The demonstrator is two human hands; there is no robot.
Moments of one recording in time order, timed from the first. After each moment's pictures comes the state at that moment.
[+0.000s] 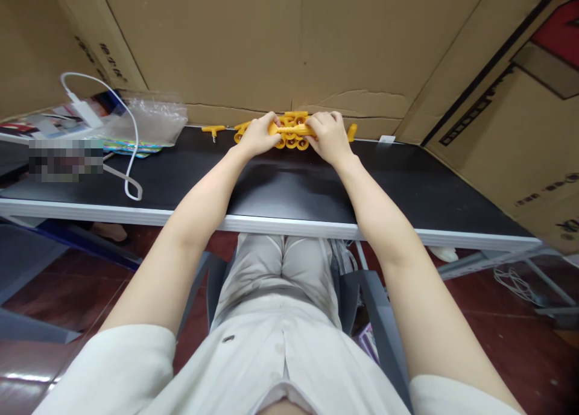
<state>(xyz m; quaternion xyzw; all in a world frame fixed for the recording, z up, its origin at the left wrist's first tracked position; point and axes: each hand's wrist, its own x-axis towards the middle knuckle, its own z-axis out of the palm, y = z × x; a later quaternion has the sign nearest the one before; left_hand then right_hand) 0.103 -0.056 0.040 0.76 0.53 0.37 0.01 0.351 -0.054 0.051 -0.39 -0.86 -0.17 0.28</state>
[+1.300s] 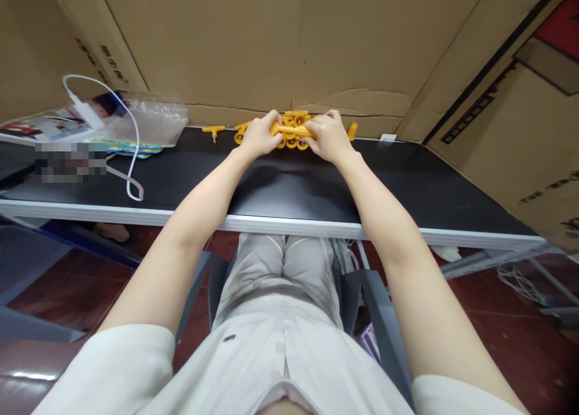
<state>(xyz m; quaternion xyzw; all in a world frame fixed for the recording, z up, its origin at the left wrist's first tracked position) 0.111 -0.061 0.037 0.75 0.55 0.37 -0.03 0.346 -0.059 0.060 -0.38 -0.88 -0.14 0.25</state>
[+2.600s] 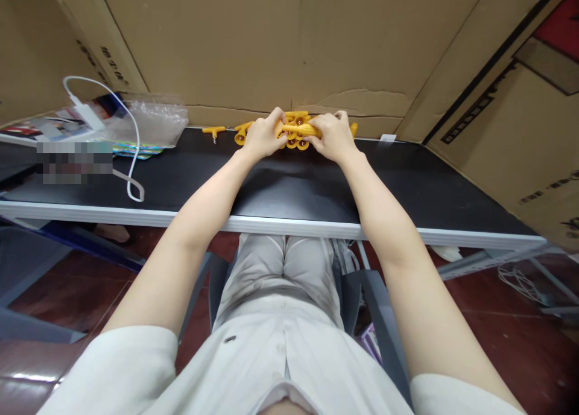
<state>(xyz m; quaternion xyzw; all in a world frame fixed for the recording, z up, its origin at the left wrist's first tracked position) 0.118 -0.063 0.036 0.75 0.52 0.41 -0.04 0.350 -0.065 0.062 -0.43 -0.86 -0.14 0.26</state>
